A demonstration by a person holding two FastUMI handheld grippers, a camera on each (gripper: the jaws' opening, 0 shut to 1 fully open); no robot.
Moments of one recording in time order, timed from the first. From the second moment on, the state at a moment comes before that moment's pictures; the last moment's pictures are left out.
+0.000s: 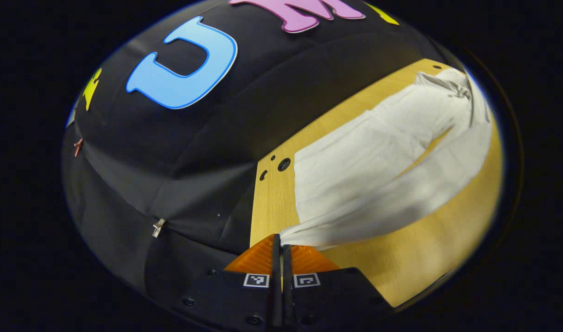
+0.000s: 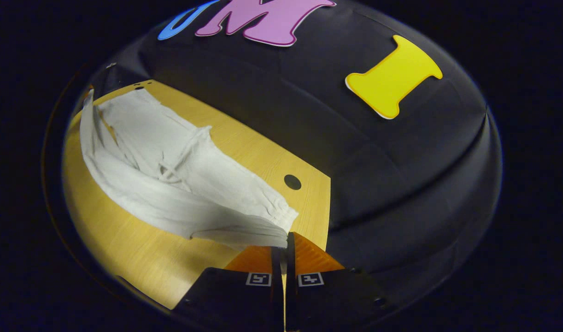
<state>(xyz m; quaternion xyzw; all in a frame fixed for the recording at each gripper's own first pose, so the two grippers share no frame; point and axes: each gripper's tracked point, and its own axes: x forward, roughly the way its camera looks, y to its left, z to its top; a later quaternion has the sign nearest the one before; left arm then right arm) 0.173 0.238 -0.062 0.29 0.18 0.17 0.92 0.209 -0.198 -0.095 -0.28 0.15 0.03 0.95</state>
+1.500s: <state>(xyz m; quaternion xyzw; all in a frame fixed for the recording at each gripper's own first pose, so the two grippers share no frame) 0.268 0.115 0.042 -0.02 0.02 -0.01 1.00 0.304 -0.245 -0.103 0.12 0.15 -0.10 0.98</state>
